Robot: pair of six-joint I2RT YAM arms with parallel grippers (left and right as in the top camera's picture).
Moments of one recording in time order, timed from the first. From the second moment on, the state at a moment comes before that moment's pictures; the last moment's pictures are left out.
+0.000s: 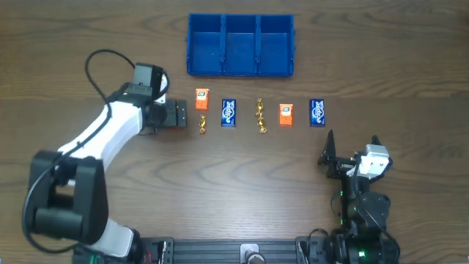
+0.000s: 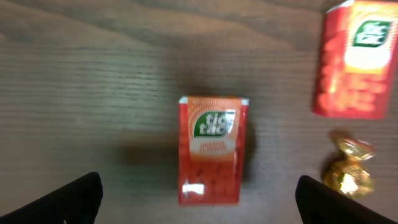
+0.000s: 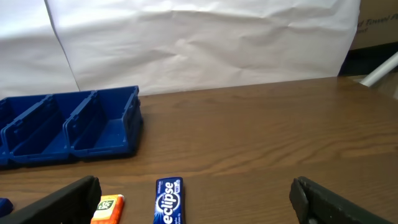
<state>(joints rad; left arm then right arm) -0.19 1.71 1.00 -0.53 0.04 -0.21 0.05 0.01 0.01 -0.06 0.16 0.08</state>
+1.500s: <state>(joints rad) -0.22 1.83 1.04 -0.51 -0.02 -0.19 0.05 0.01 0.01 -0.06 0.16 0.08</state>
